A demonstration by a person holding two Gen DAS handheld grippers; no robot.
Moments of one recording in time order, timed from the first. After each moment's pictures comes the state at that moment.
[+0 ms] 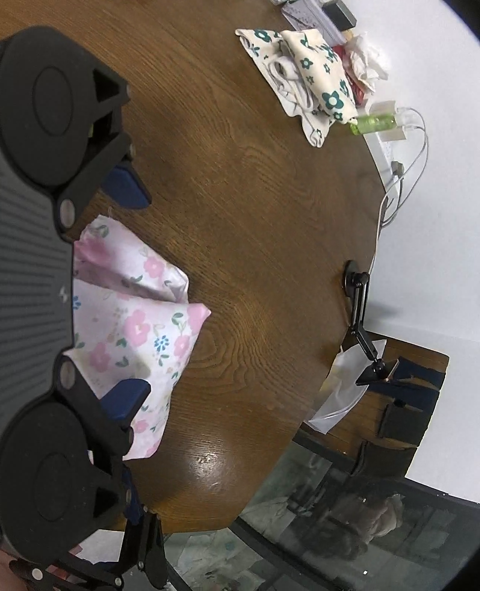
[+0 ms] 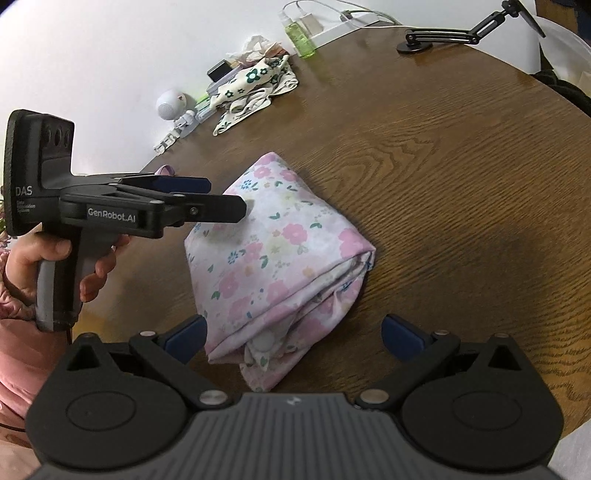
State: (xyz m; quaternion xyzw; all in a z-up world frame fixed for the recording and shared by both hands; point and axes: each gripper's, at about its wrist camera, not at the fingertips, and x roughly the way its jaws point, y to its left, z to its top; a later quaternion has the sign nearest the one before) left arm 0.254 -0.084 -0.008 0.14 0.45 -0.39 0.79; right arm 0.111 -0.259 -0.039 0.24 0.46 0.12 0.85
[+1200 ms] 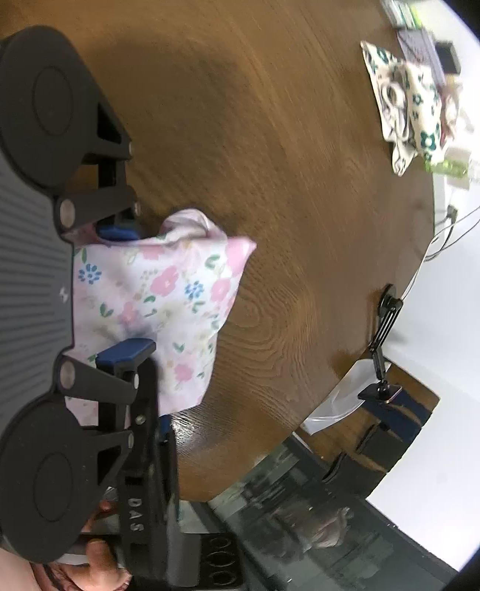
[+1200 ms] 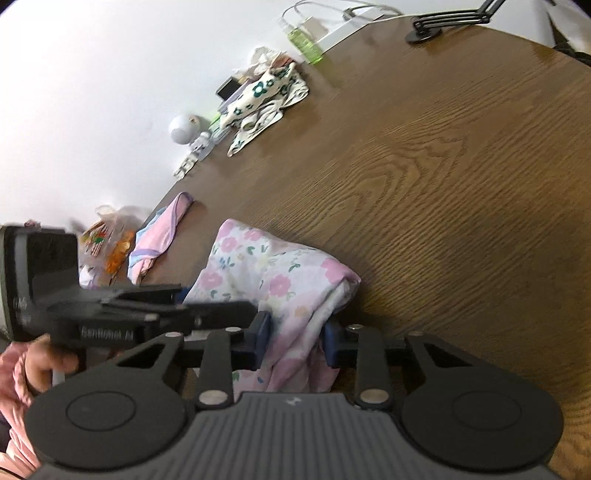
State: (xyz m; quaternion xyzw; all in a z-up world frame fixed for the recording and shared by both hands) left arm 0.204 -0.047 -0.036 0.01 0.50 -0.35 0.79; right arm 0.146 -0.260 -0.061 0.30 0.43 0.18 0.83
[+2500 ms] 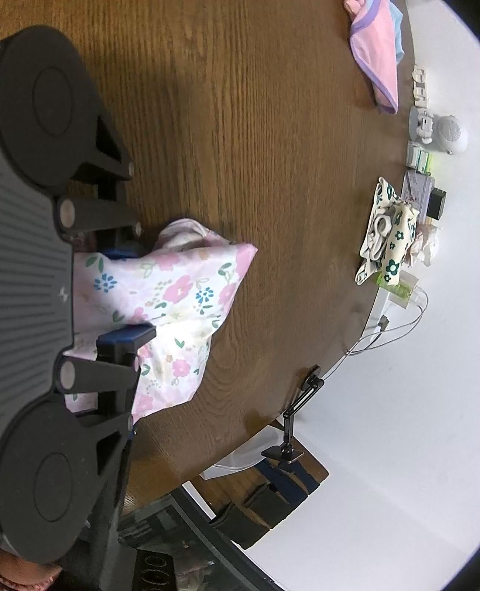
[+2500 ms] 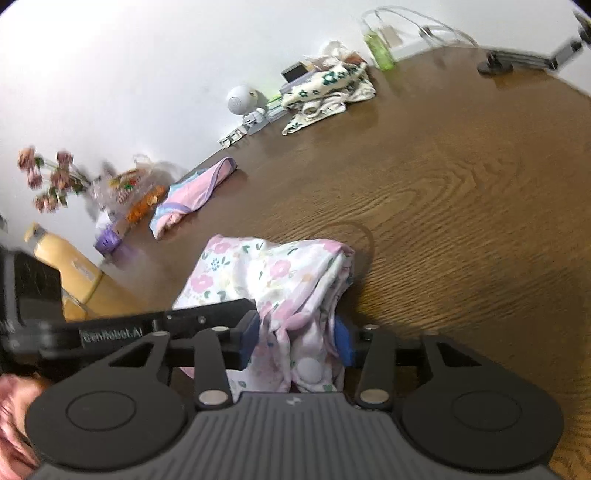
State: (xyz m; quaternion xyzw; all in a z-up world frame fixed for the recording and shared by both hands) left arm 0.125 -0.008 -0.050 -0.15 0.43 -0.20 0.87; right arm 0.118 -0.231 -0.056 0.20 0.40 0.24 0.86
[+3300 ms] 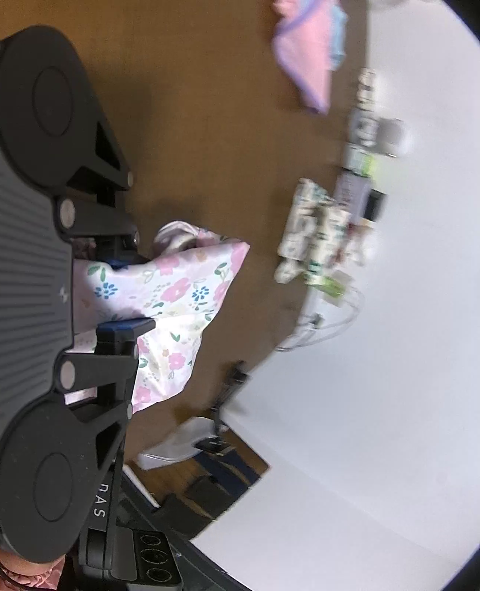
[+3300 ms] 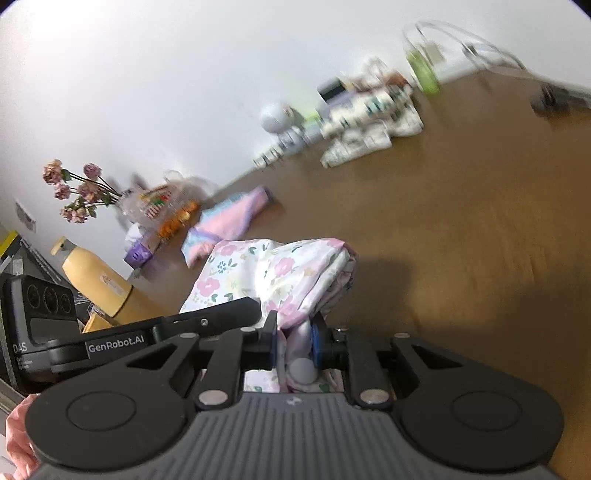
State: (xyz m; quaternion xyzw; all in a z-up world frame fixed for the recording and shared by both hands) left arm 0.169 0.011 0.006 -0.17 0.34 -0.20 0.90; right arm 0.189 -0.225 -0.006 0.21 0.37 0.30 0.85
